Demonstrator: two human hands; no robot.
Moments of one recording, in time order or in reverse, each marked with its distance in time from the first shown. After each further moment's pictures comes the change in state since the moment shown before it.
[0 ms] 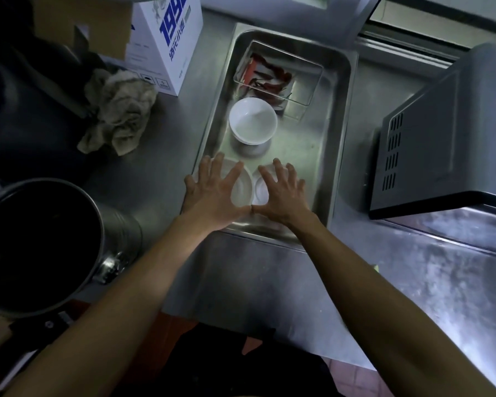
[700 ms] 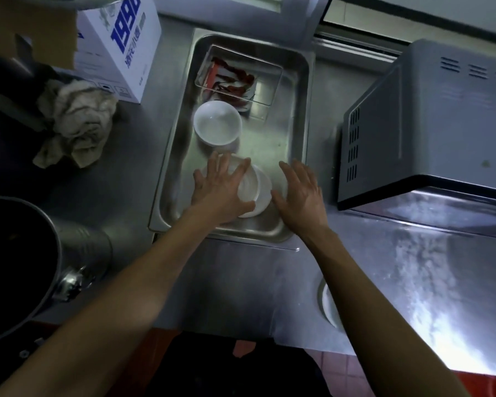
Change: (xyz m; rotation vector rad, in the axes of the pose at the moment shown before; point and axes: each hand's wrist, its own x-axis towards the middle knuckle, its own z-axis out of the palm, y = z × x) left_hand 0.036 0.062 0.016 0.006 0.034 0.162; right_hand -0.076 0.053 -0.044 0.255 0.407 0.113
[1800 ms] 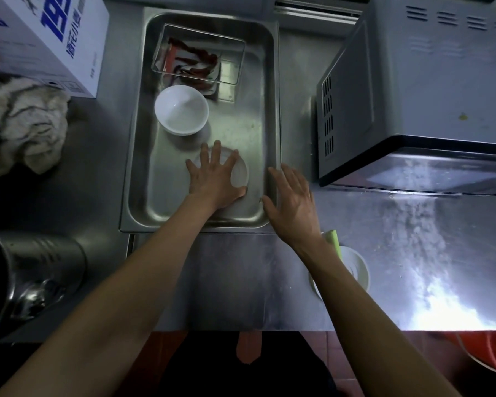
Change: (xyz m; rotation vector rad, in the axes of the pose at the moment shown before) left_hand 0.041 0.024 0.052 0.083 -0.121 -0.010; right_hand -0.054 0.022 0.006 0.042 0.040 0.090
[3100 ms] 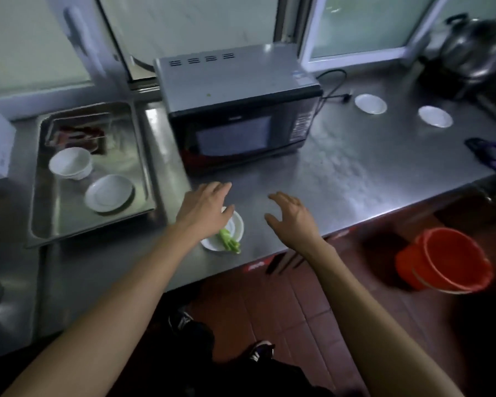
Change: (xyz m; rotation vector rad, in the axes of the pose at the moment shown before) left_hand -0.245 0.289 -0.004 0.148 0.226 0.498; right_hand -0.295 0.193 -0.157 0.122 0.218 0.232
